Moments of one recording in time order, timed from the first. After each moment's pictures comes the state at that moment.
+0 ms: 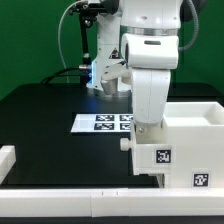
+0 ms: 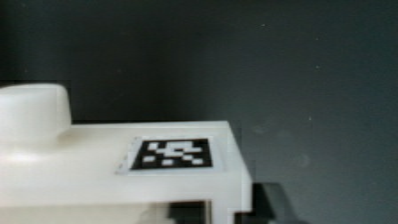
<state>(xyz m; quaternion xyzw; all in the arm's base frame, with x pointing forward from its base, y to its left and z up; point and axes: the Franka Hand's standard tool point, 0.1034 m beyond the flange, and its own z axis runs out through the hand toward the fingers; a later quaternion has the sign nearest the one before) 0.557 0.015 0.073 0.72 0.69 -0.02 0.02</state>
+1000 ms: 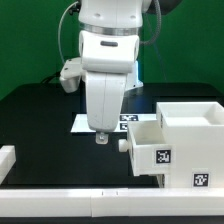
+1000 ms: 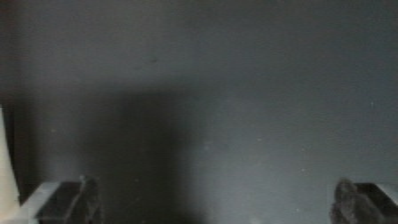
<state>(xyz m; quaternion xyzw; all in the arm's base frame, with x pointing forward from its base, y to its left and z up) 0.565 -0.044 0.076 0.72 0.69 -0.07 -0.01</state>
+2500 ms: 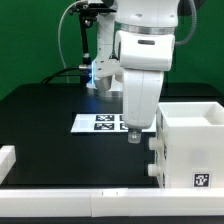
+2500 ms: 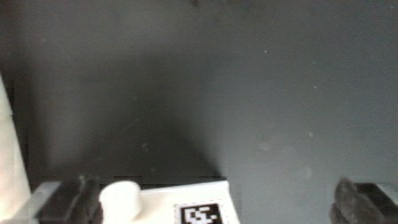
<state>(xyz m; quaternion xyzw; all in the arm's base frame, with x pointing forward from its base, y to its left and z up) 0.567 0.000 0.082 0.73 0.68 -0.05 0.01</state>
